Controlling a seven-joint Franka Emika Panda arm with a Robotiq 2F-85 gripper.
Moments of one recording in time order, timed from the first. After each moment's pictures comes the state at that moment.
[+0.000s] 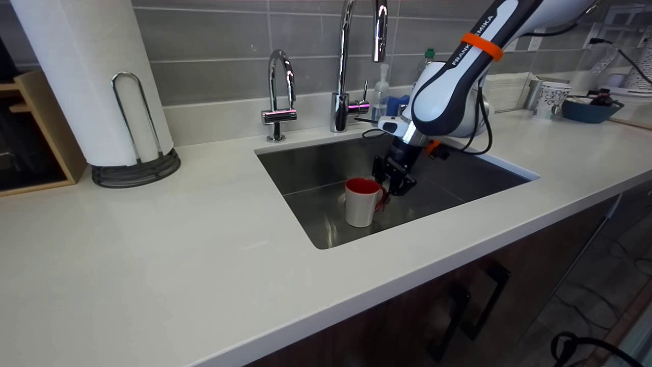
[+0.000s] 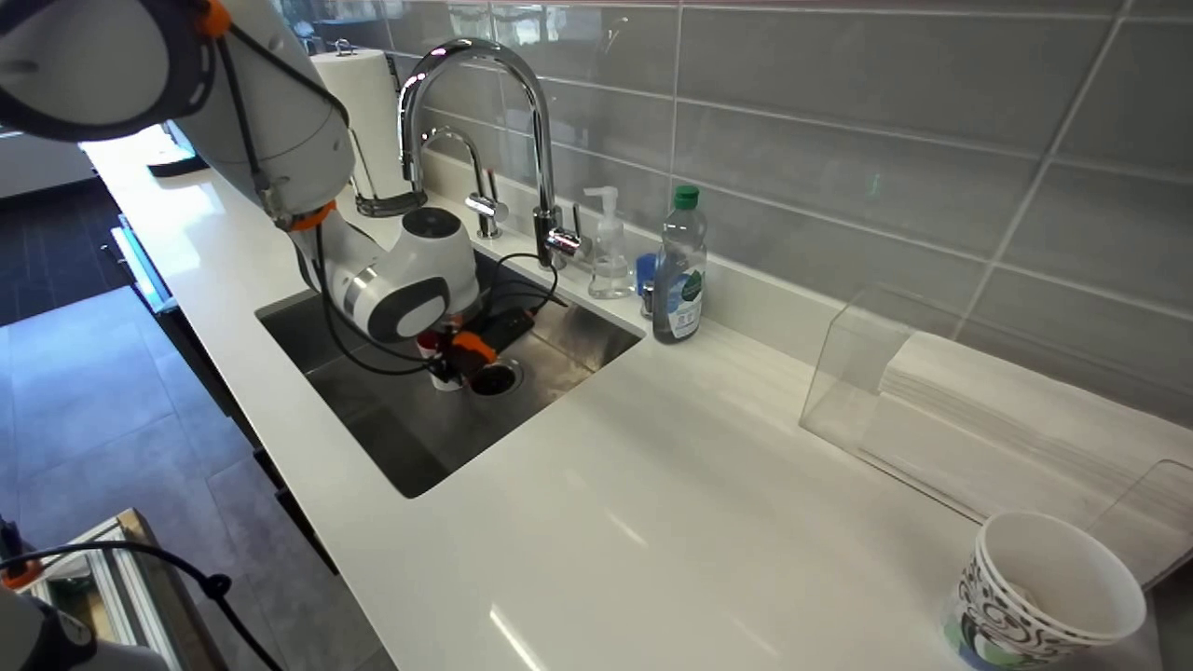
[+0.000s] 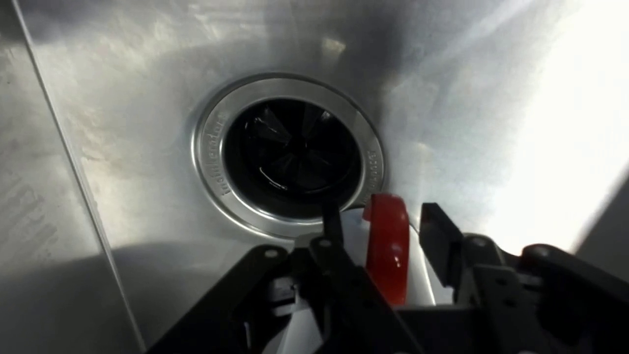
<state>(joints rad) -0.20 0.64 0.39 -2.22 0.06 2.99 -1.55</state>
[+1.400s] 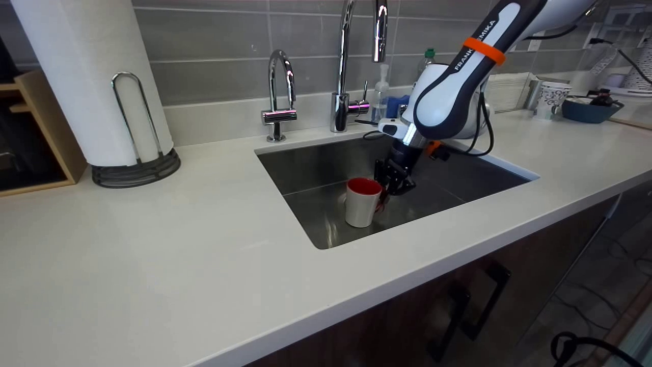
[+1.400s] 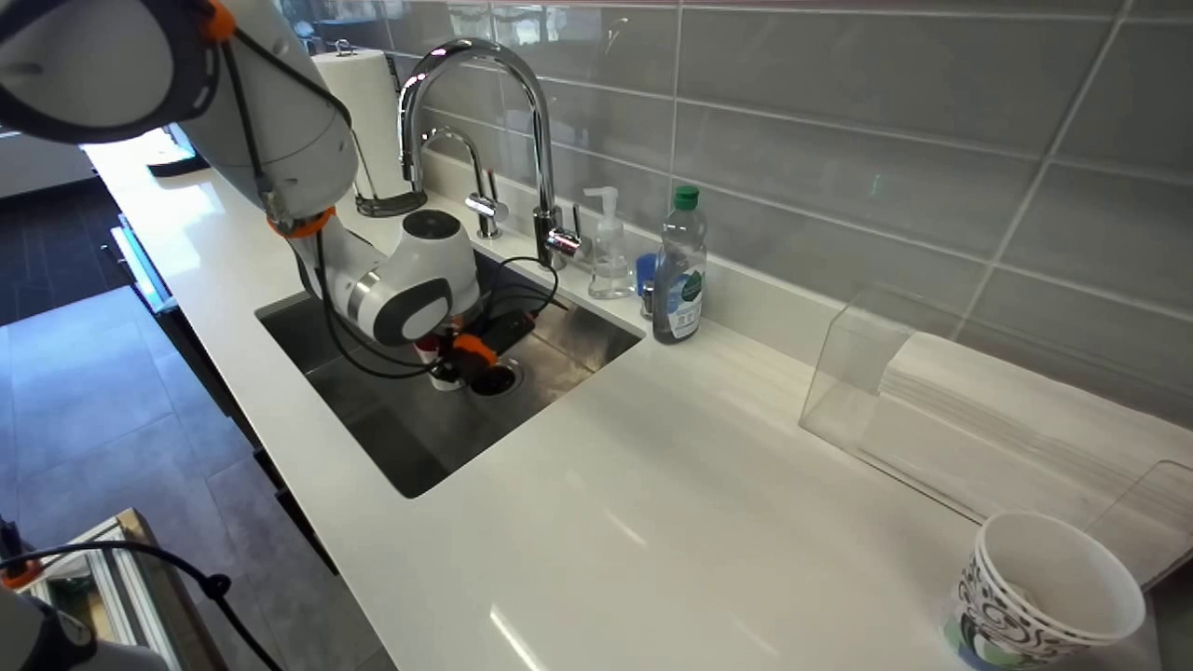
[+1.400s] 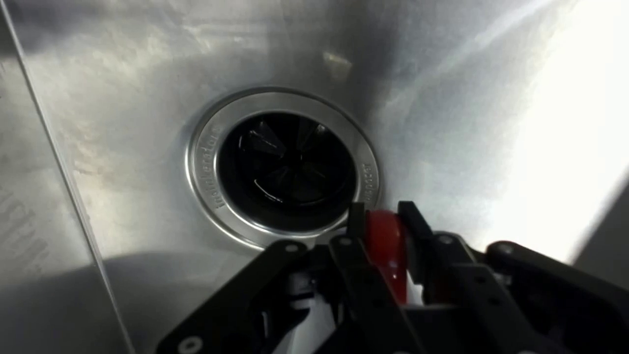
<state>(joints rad) -0.19 0.65 0.37 -2.21 0.00 2.99 -1.50</state>
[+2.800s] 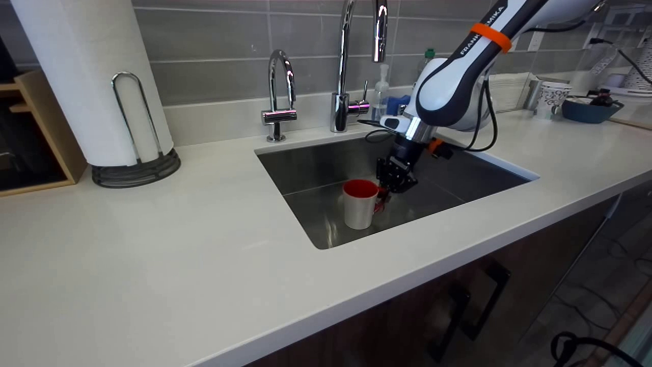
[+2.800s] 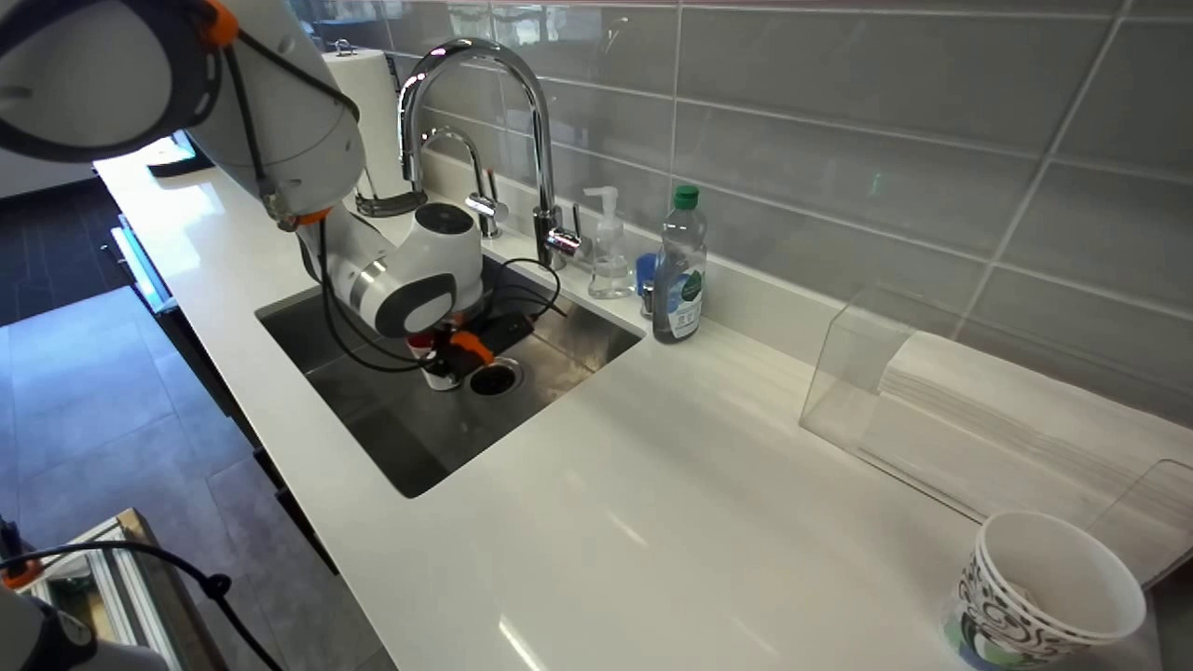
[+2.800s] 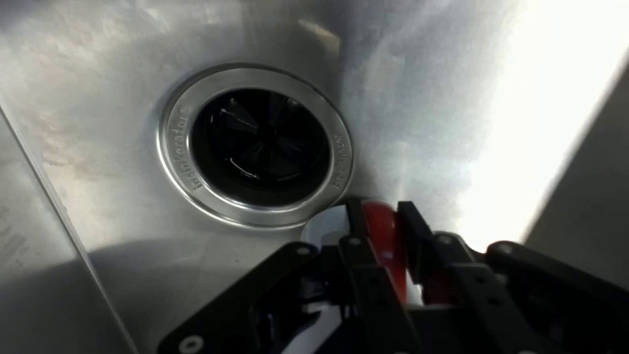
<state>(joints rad) -0.34 0.64 0.51 -2.22 0.01 2.89 -1.49</state>
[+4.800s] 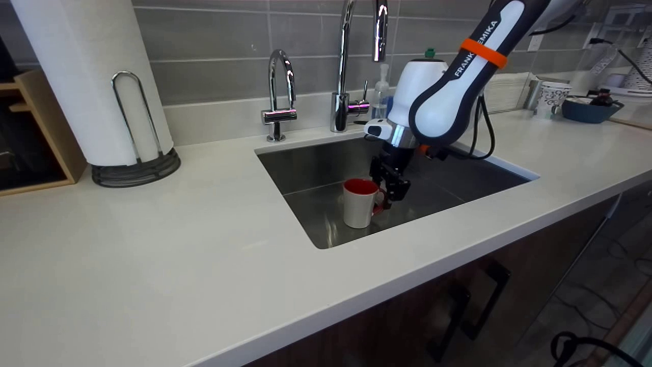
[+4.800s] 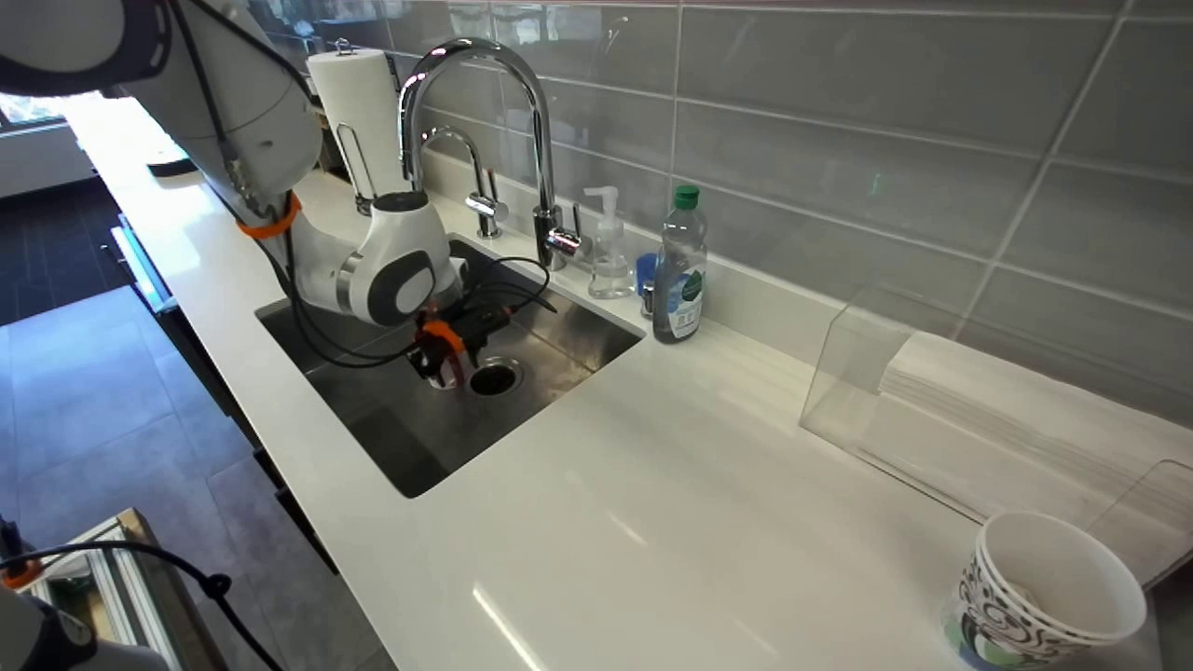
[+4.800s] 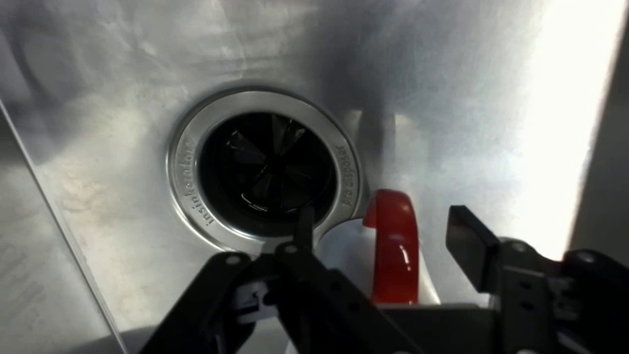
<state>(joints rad) 0.05 0.59 0.20 -2.19 -0.15 2.91 -1.05</state>
